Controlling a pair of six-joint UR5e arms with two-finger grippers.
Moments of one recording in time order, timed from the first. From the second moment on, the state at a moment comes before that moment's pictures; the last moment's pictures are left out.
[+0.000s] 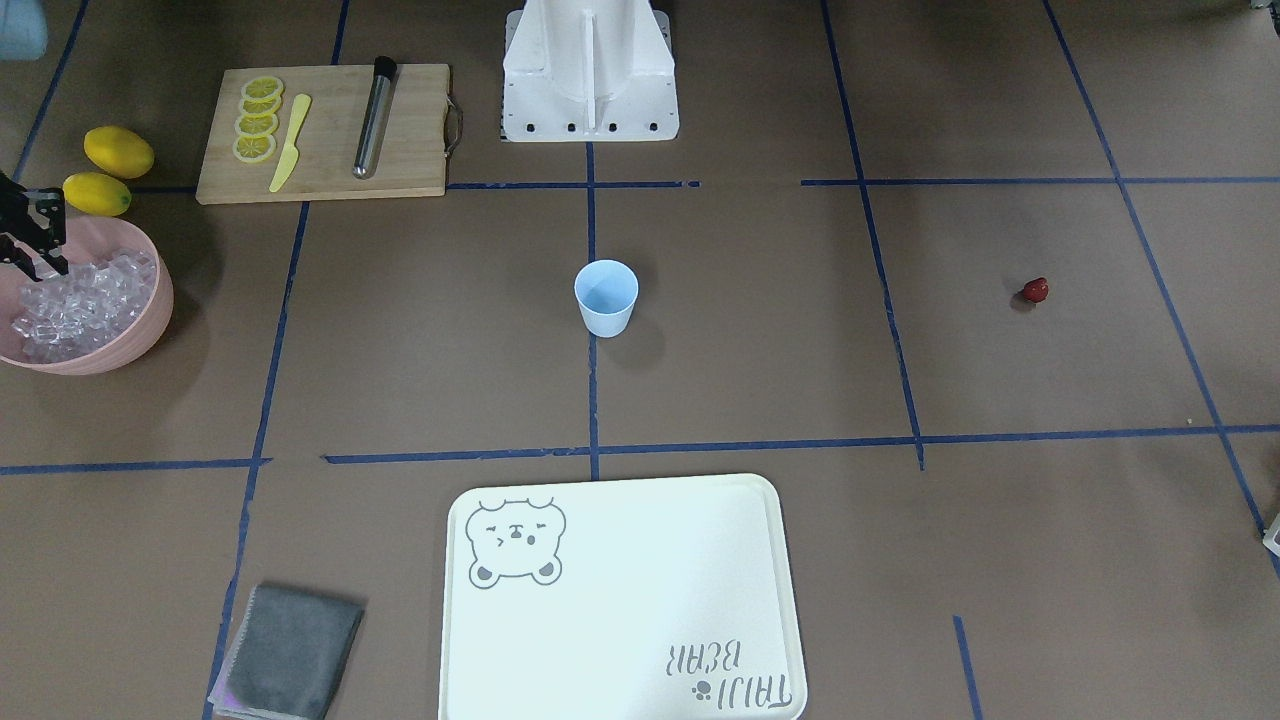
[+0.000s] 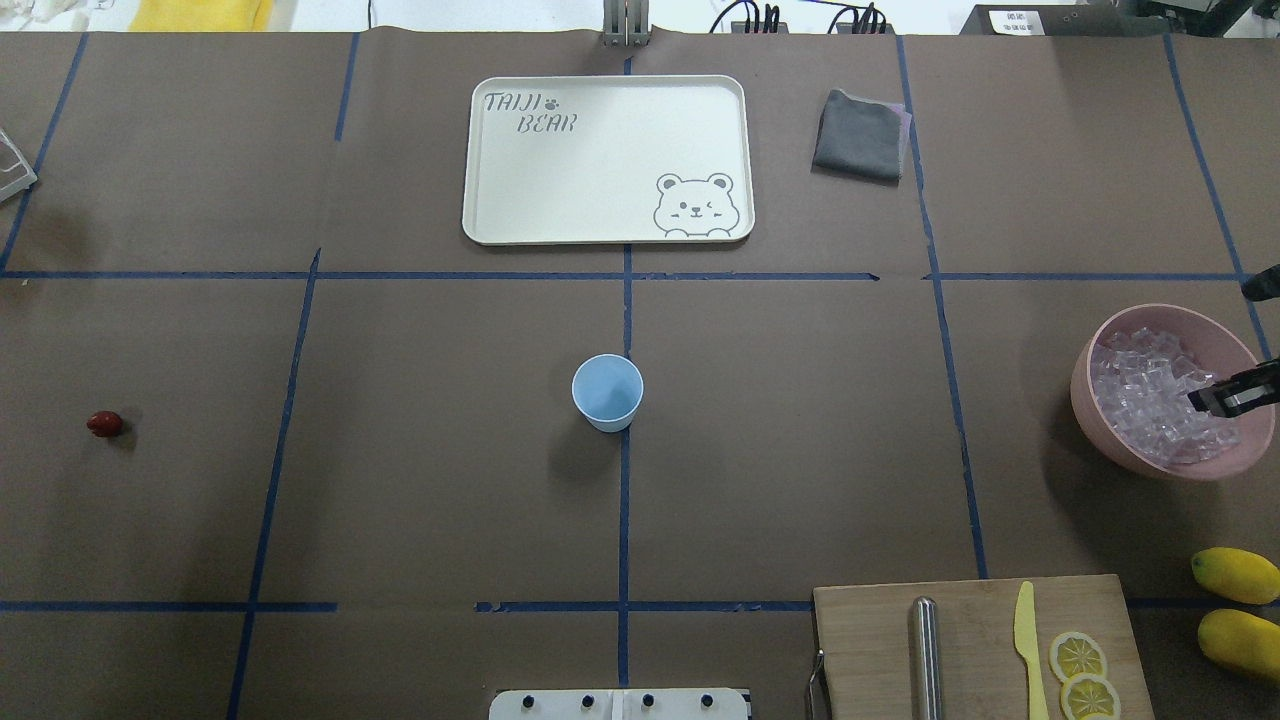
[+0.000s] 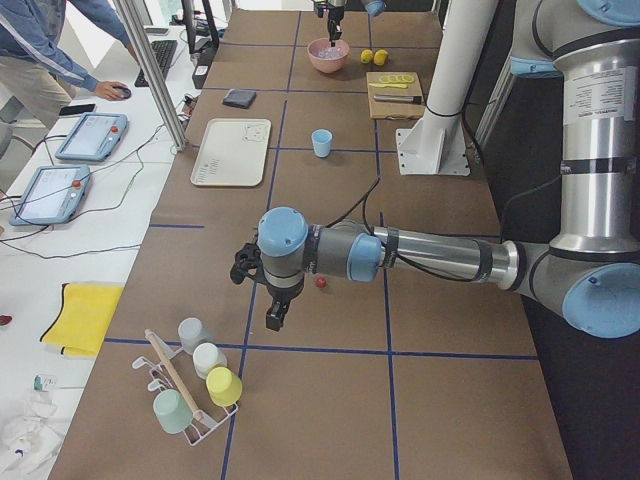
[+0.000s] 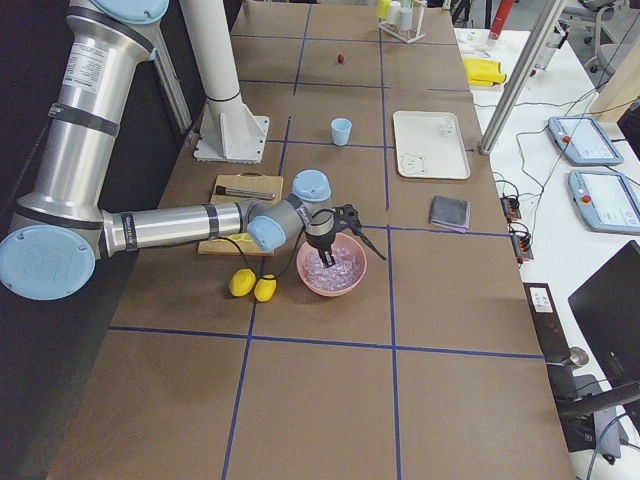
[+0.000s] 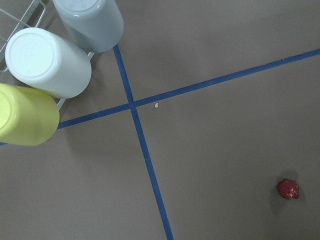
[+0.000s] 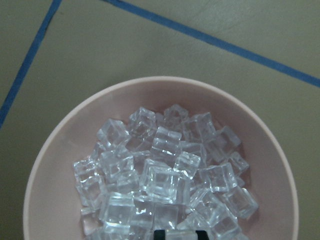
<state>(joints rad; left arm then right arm) -1.55 -1.48 -1.78 -1.60 -2.40 0.17 1.04 -1.86 1.95 -1.07 2.12 0.41</state>
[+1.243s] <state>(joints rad) -1.55 -1.48 -1.78 -1.60 -2.41 0.17 0.84 -1.21 2.10 -1.74 2.06 0.75</state>
